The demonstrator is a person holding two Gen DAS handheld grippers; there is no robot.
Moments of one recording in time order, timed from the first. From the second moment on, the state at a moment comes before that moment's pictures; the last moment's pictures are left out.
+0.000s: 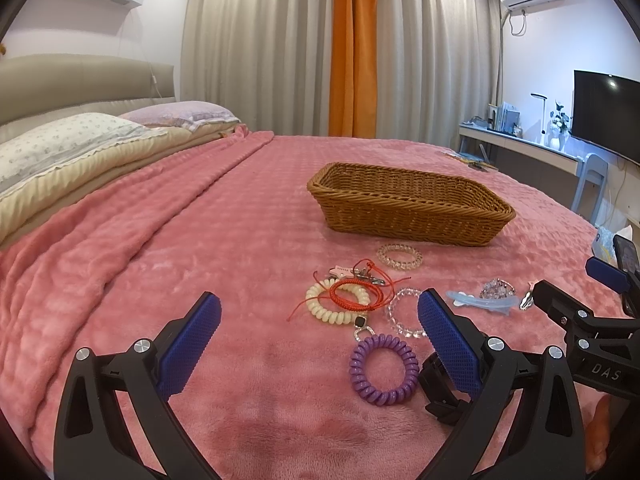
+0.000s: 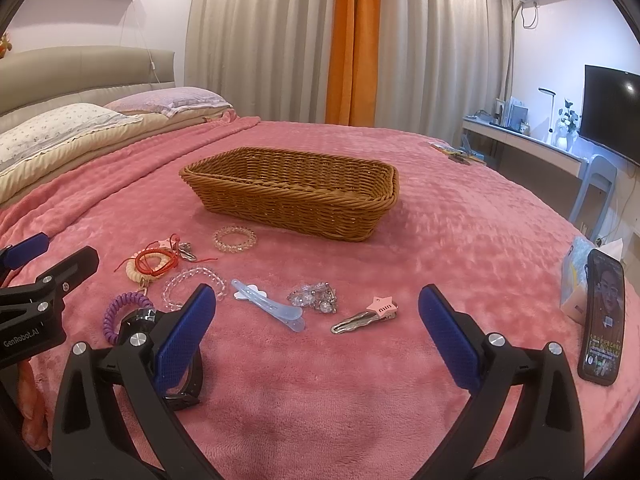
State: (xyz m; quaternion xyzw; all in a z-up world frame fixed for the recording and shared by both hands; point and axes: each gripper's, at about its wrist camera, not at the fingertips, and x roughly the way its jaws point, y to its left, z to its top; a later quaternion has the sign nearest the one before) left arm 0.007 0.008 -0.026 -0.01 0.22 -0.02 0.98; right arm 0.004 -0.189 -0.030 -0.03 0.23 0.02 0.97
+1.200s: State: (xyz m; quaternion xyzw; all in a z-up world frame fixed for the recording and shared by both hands) left arm 0.010 0.019 -0.026 -0.04 0.25 -0.05 0.97; right arm 0.005 -0.198 -0.028 -0.01 0.23 0.02 0.97
